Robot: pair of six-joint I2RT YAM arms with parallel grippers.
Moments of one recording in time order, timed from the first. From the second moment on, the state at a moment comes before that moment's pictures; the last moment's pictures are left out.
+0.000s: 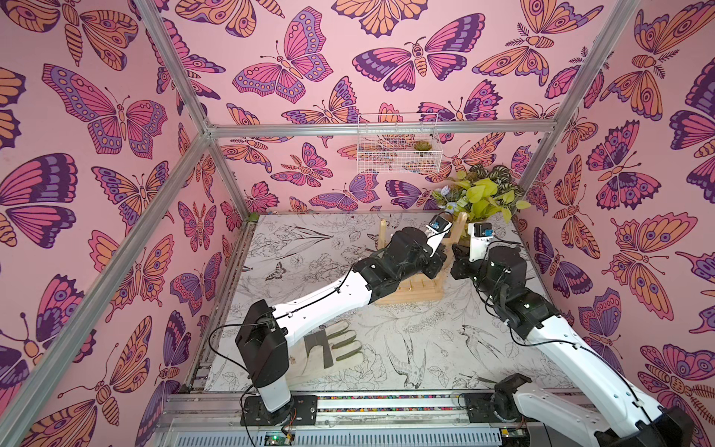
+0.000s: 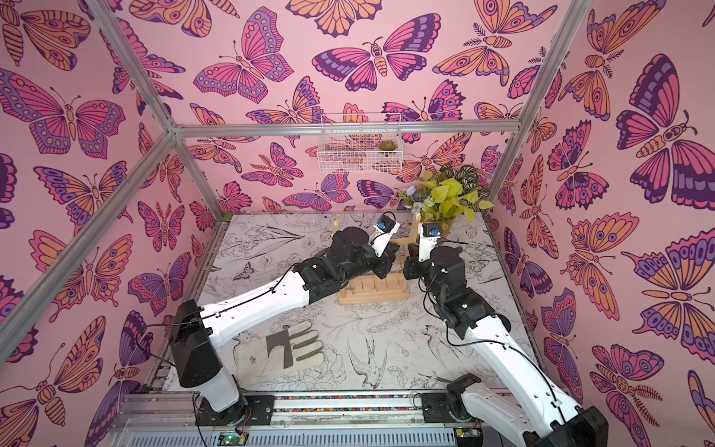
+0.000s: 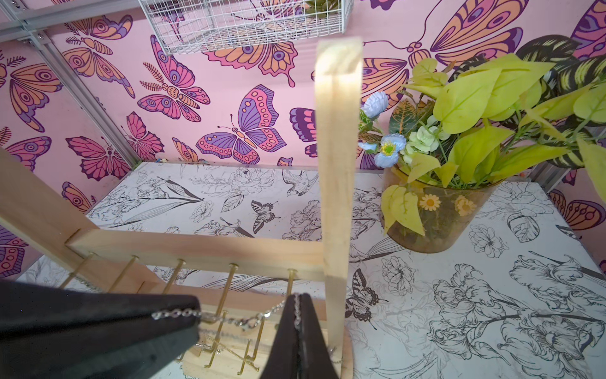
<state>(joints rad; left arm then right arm) -0.95 1.72 1.54 -0.12 -0.04 -0.06 0.42 0.98 0.86 -0.15 0.13 0.21</state>
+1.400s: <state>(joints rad) -0.95 1.74 1.56 -0.14 0.00 -0.08 0.39 0.95 0.84 -0.11 0.07 0.24</state>
